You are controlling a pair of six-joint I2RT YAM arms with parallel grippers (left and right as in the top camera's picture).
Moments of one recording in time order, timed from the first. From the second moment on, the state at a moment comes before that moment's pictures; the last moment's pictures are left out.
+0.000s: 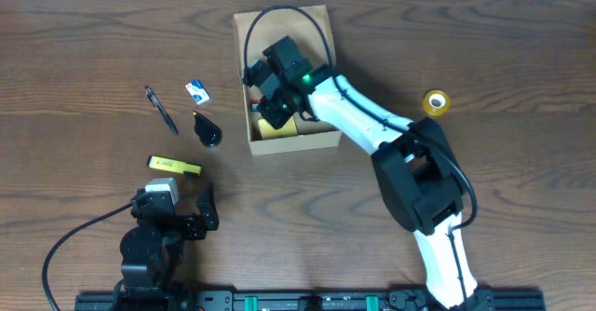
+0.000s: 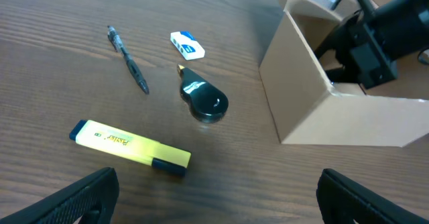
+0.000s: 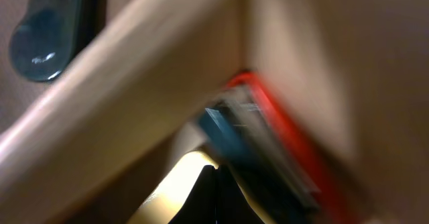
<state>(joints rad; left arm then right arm) -0.07 0.01 0.15 -0.54 0.06 -0.22 0.64 2.24 1.71 -0.59 -0.26 -0.19</state>
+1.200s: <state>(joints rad) -0.07 0.01 0.15 -0.54 0.06 -0.22 0.53 1.77 1.72 -0.94 0.02 0.20</state>
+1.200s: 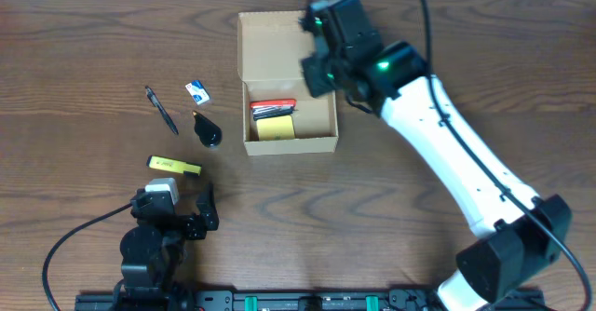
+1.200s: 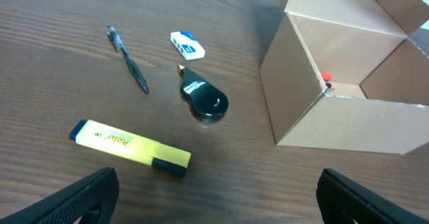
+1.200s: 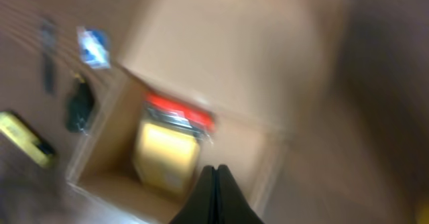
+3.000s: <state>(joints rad) -0.07 0.01 0.15 -0.54 0.06 -0.22 0.18 1.77 1.46 -1.14 0.32 0.64</state>
